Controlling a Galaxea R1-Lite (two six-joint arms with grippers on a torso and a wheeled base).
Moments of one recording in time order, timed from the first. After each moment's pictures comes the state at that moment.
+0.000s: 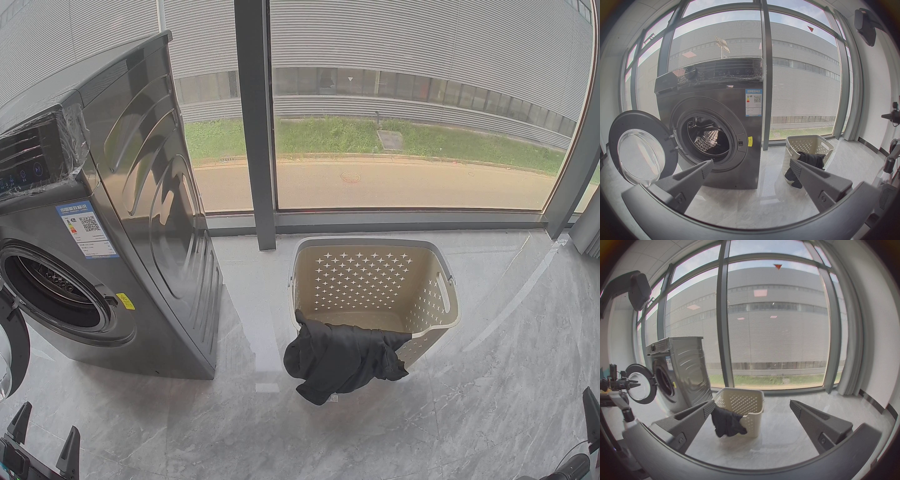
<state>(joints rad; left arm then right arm) 0.00 0.02 -0.02 0.00 0.01 0.00 0.02 0.10 -0.24 0.07 0.11 0.00</state>
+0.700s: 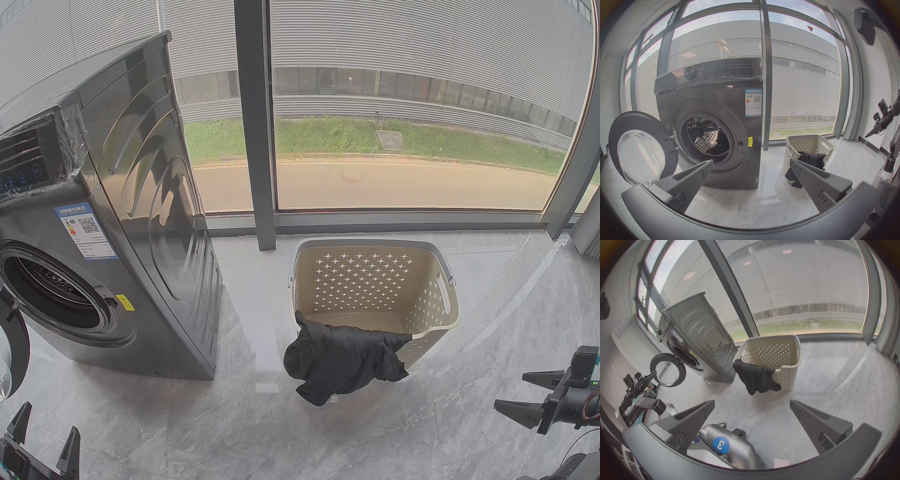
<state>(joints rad) 0.00 0.02 -0.02 0.00 0.01 0.01 0.18 0.91 -0.16 -0.27 0.32 0.09</state>
